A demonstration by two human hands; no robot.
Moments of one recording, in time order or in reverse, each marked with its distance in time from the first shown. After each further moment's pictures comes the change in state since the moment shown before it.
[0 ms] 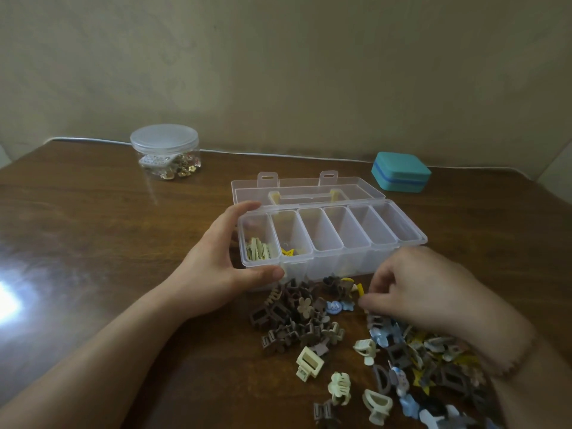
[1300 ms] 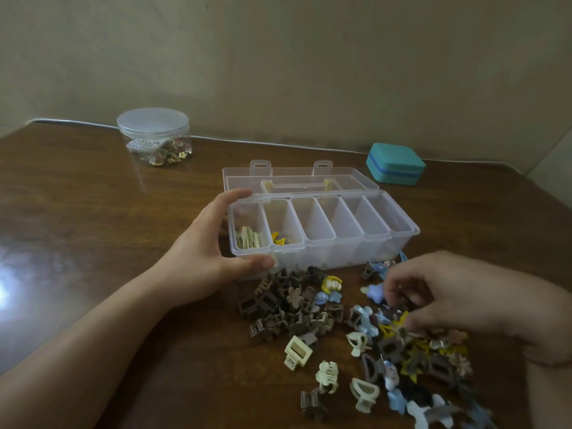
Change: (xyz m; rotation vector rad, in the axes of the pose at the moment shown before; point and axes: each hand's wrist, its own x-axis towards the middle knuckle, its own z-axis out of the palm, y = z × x) left_hand -0.001 0.001 0.000 0.029 0.002 -0.024; right_hand -0.008 0.043 -0.013 0.026 -0.258 -0.137
